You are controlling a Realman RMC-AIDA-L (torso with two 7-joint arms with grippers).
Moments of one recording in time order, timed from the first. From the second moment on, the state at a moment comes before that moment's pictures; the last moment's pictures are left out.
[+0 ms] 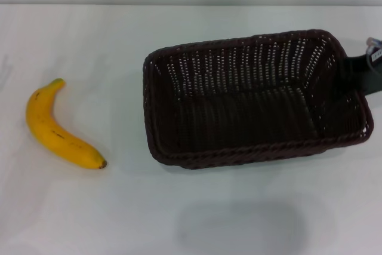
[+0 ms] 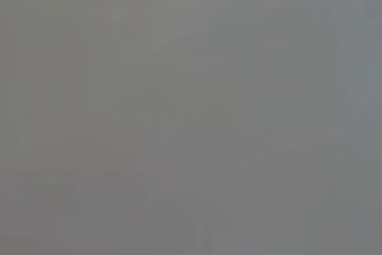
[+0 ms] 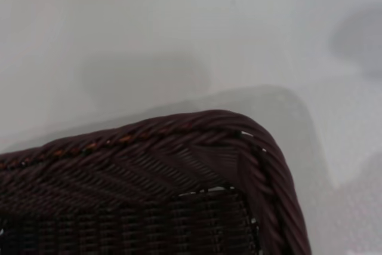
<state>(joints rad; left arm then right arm) -0.34 -2.01 0.98 0.19 -2.82 -1.40 2.82 0.75 2.01 -1.12 -1.22 0.52 1.66 0.11</state>
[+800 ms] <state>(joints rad) -0.33 -2.02 0.98 0.19 -2.82 -1.41 2.82 0.73 2.00 -1.15 -1.28 0.56 1.73 0.09</state>
